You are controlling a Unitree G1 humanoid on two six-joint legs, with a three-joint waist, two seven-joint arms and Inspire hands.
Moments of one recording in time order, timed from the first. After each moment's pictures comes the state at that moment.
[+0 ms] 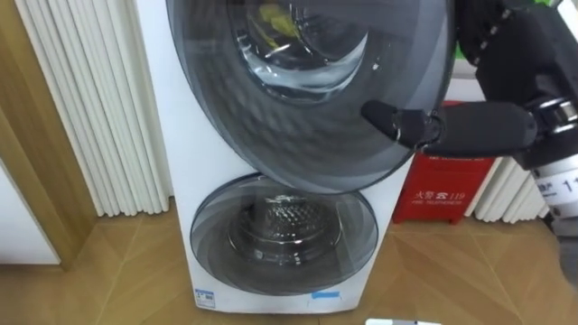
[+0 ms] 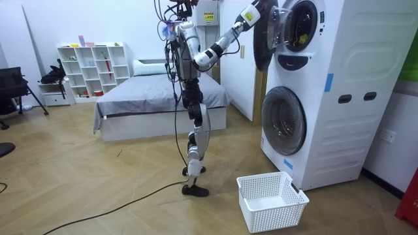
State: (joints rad) left arm 0.27 0.26 0.09 1.10 0.23 0.02 0.08; right arm -0.17 -0.53 -0.06 -0.52 0.33 -0.01 0.07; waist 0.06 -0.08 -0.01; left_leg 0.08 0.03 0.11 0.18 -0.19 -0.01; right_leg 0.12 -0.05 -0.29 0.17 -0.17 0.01
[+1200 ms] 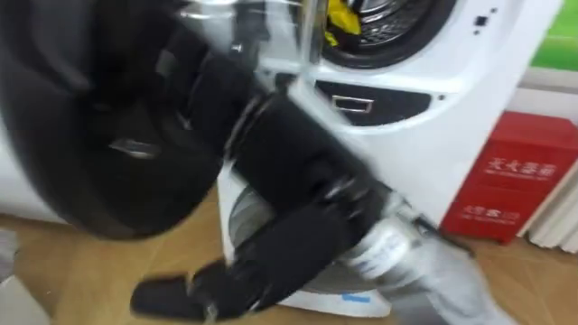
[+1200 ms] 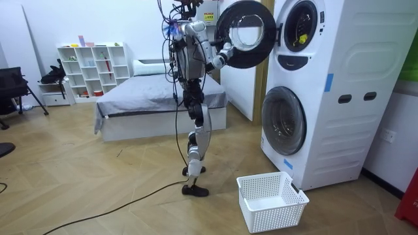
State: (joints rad) left arm 0.17 0.24 -0.03 1.12 0.16 0.02 0.12; right arm -0.27 -0.24 0.48 -0.30 0.54 0.00 0.42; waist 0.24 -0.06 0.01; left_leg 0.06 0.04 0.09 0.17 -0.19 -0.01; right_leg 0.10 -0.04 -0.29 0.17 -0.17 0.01
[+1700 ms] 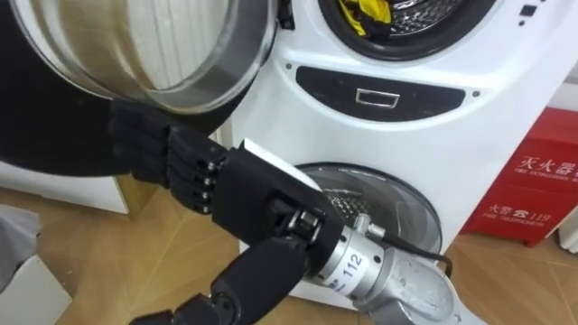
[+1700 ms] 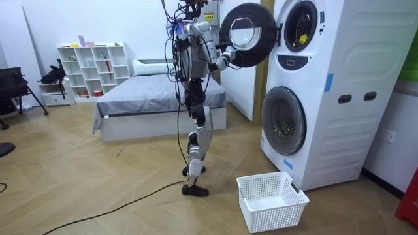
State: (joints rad) left arm 0.16 0.24 -0.08 1.12 0.15 0.04 0.15; right arm -0.27 -0.23 0.49 -0.29 0.52 0.02 0.43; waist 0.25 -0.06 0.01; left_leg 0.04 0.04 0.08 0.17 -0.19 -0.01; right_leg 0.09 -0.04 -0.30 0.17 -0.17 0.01
